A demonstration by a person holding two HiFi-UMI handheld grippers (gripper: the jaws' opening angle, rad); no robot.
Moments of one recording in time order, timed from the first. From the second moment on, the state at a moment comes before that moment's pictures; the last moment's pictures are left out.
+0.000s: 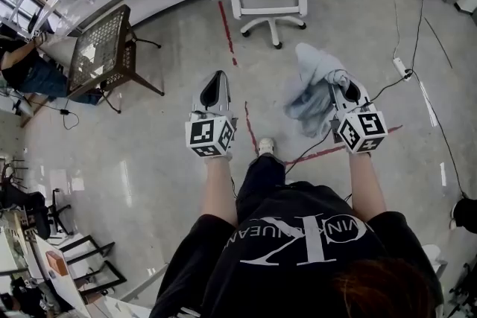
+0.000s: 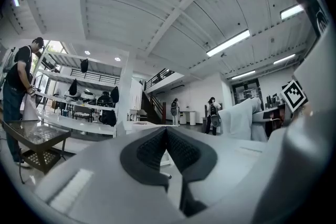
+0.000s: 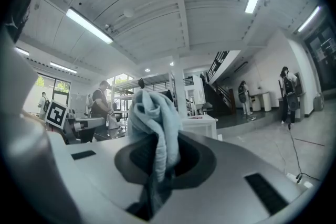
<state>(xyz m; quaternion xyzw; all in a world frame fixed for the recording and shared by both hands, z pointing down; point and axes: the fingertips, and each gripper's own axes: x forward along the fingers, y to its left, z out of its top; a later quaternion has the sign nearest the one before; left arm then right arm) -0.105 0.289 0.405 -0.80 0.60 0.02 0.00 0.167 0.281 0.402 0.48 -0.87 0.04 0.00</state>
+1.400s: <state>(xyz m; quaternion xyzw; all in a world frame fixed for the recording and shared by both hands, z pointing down) -0.182 0.034 0.407 -0.83 0.56 0.01 0.00 0.101 0.042 0.393 0.53 -0.84 0.06 -0.04</state>
